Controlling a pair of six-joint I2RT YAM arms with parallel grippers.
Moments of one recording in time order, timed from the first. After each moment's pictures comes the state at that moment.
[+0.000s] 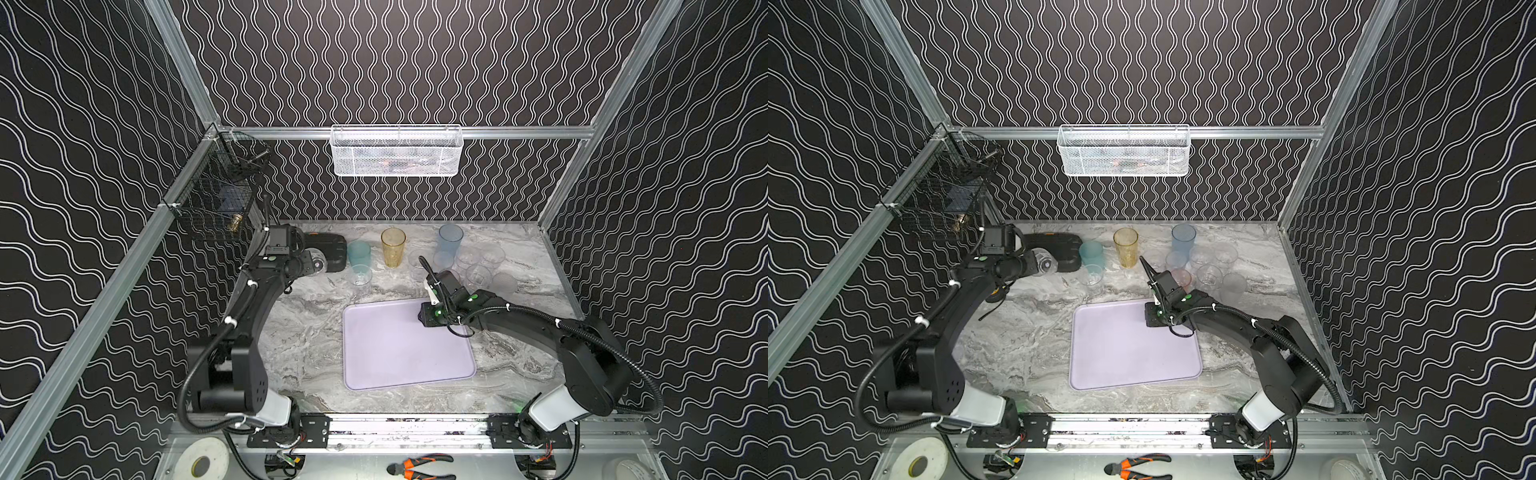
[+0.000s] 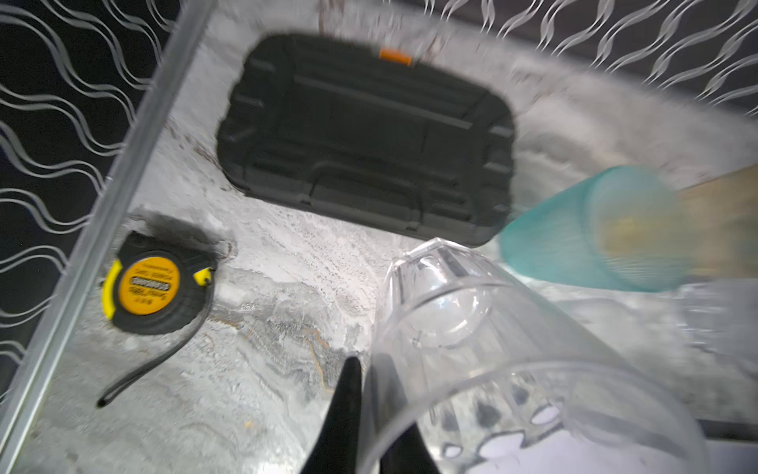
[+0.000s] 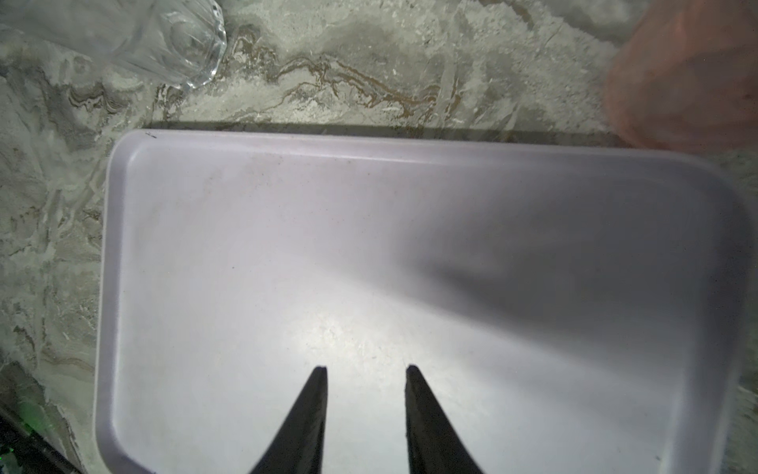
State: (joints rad) left arm 0.07 1.44 1.22 -0.61 -0.06 -0.26; right arm 0.70 1.58 0.98 -0.42 -0.04 0.52
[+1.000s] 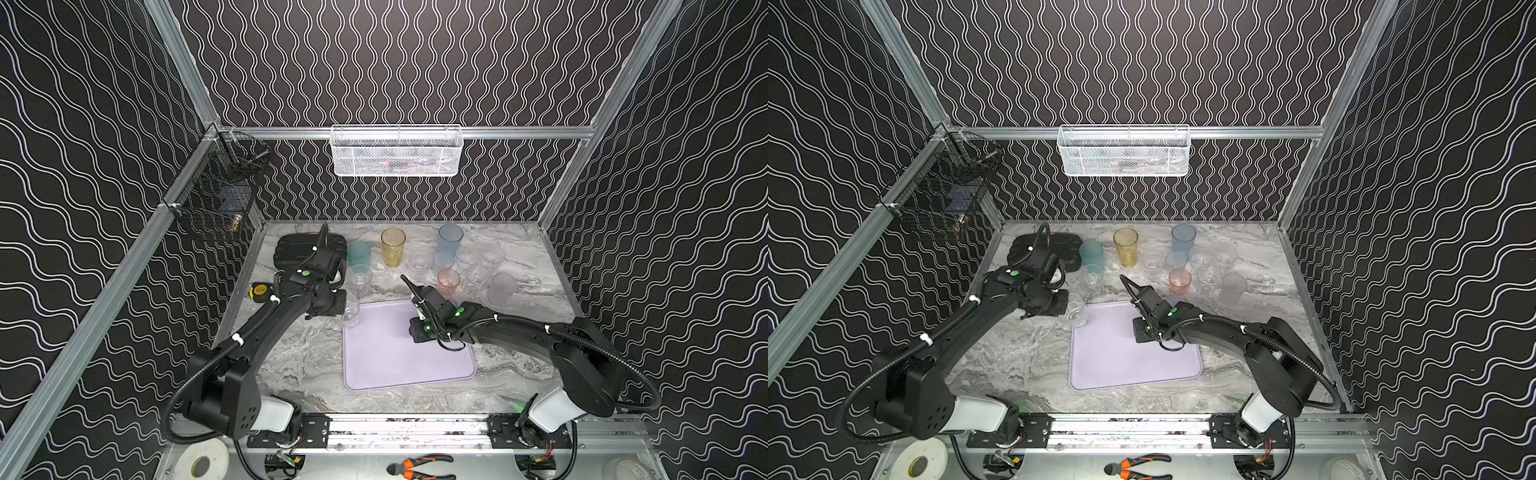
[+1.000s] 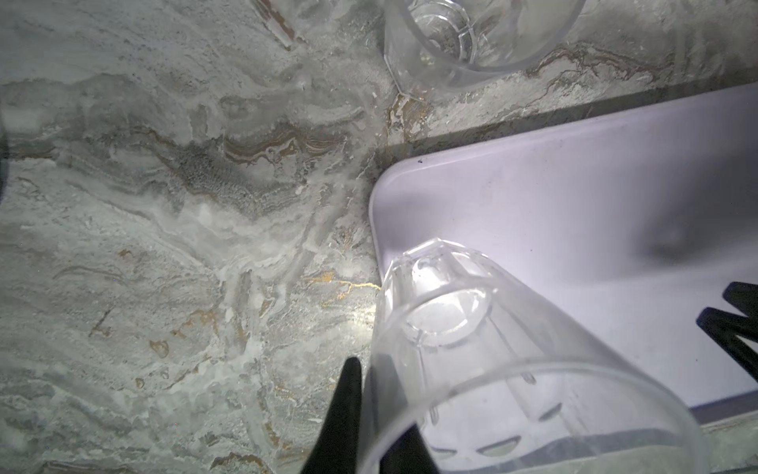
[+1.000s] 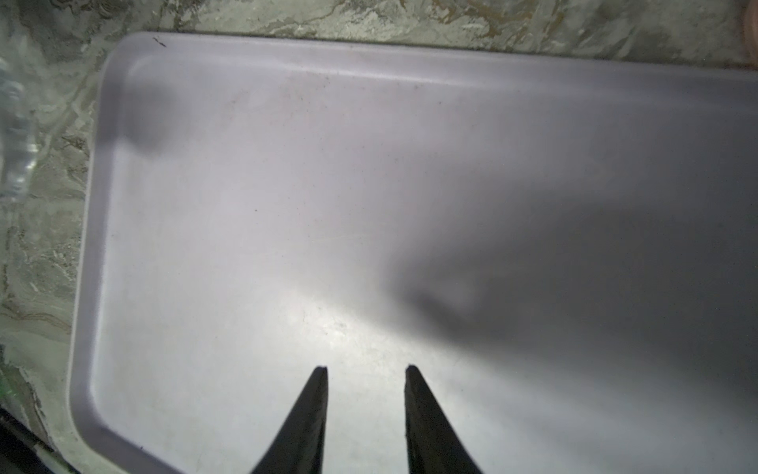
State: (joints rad) left arm -0.26 1.44 1.14 -0.96 -0.01 -0.26; right arm 0.86 1.59 0.95 -0.42 0.04 0.57
